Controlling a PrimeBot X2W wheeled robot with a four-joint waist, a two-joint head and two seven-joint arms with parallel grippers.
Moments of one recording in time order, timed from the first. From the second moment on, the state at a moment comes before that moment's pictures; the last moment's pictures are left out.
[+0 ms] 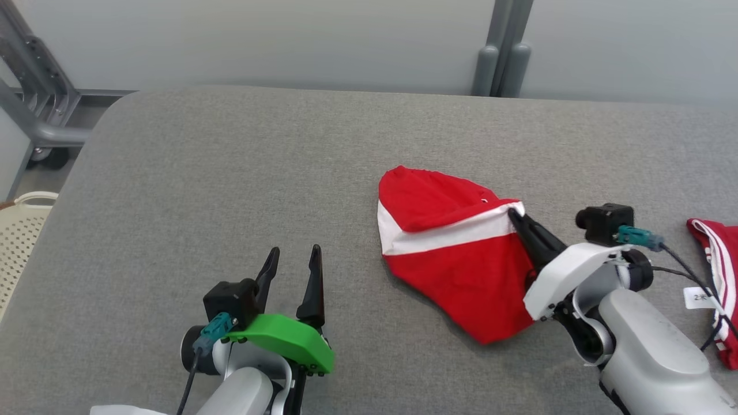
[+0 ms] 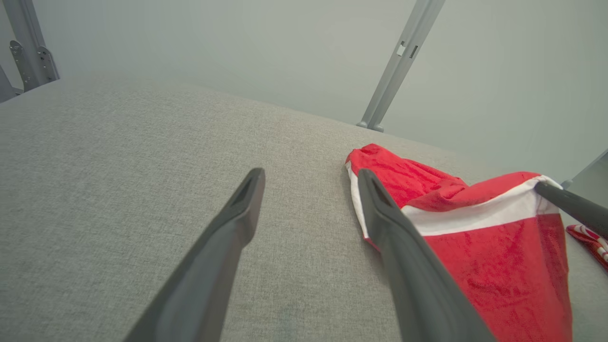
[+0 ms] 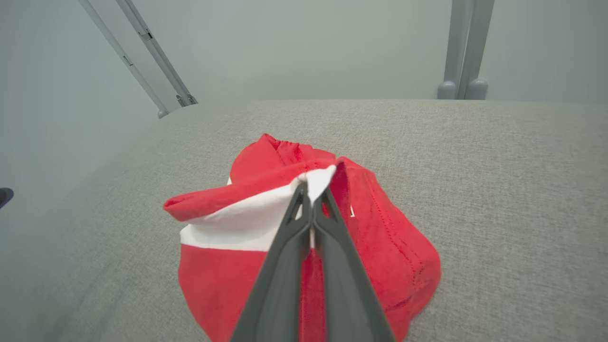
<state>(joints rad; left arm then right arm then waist) -0.28 0.15 -0.62 0.34 -0.69 0.21 -0.26 -0.45 -0.25 0.45 0.56 0.63 0.13 -0.12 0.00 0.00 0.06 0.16</state>
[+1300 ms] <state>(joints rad) -0.26 0.14 -0.61 0.36 -0.69 0.19 -0.26 -0.35 -0.33 0.21 0.72 0.39 0.13 -0.16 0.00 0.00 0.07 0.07</state>
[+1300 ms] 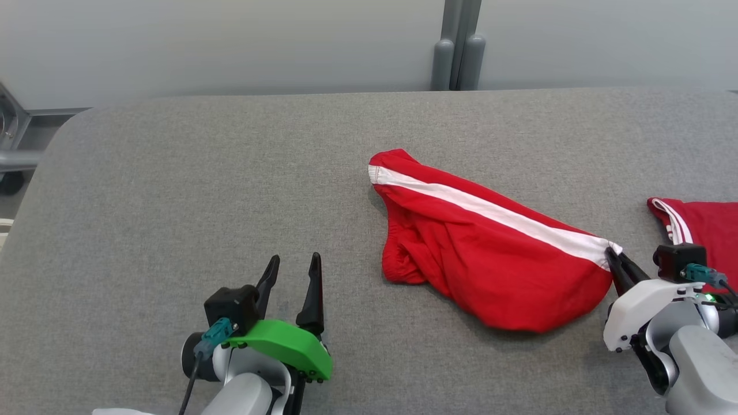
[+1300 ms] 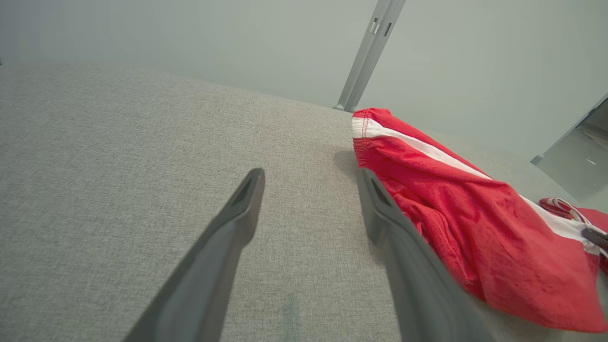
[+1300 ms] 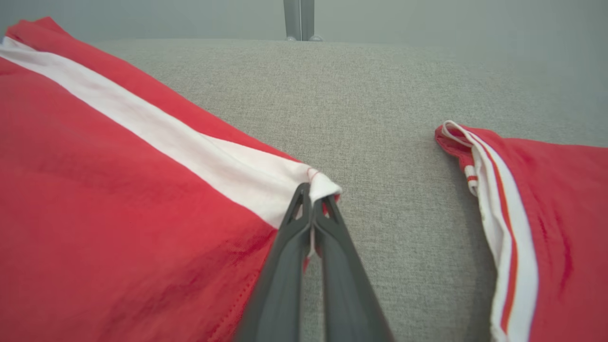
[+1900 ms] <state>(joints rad) -0.26 0.15 -0.59 0.36 -0.69 0.19 -0.26 -0.32 -0.31 0.18 0.60 0.38 0.13 -0.25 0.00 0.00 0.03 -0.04</state>
